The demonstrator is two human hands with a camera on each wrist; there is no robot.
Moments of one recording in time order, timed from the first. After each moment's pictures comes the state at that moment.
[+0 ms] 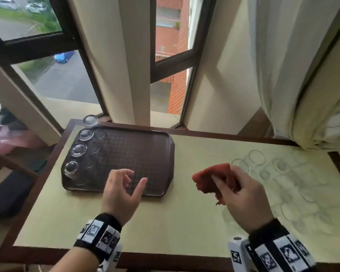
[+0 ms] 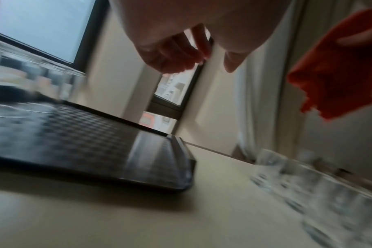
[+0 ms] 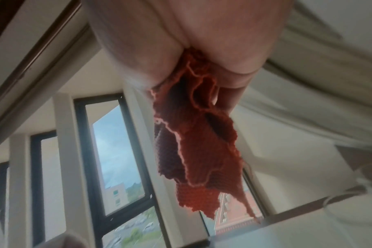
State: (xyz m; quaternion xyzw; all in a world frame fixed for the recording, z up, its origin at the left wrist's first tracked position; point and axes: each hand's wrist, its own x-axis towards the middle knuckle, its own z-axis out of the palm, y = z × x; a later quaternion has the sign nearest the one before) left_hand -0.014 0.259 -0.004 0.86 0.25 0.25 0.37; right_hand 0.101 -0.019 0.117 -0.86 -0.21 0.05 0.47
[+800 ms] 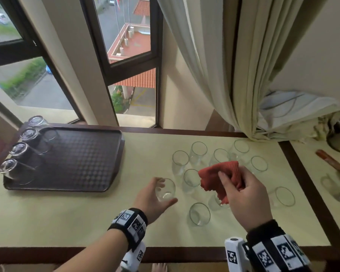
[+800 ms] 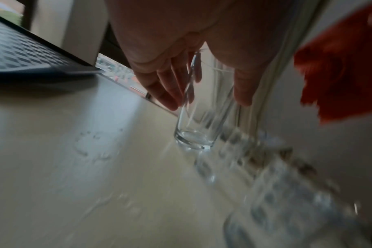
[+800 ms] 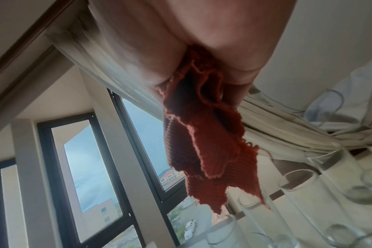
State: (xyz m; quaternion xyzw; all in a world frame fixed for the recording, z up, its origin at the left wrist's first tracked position) left_hand 0.089 0.000 -0.029 0.86 0.20 -0.05 0.47; right_hand 0.154 -0.238 0.112 -0.88 -0.10 -0.02 0.46
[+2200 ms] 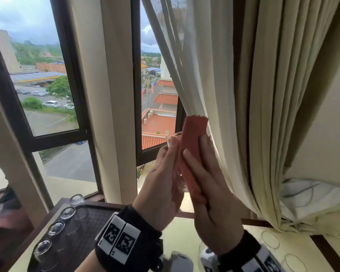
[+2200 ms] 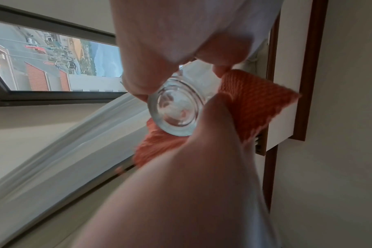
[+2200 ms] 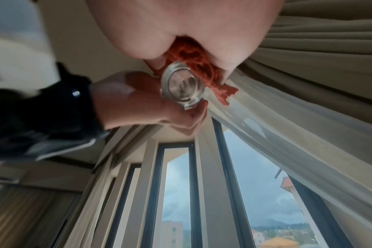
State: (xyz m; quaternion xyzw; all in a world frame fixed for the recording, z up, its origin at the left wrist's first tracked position) left_hand 0.122 0.081 0.322 0.42 -0.02 0.14 0.90; right_hand 0.164 -0.047 0.295 -0.67 -0.51 -0.25 0.47
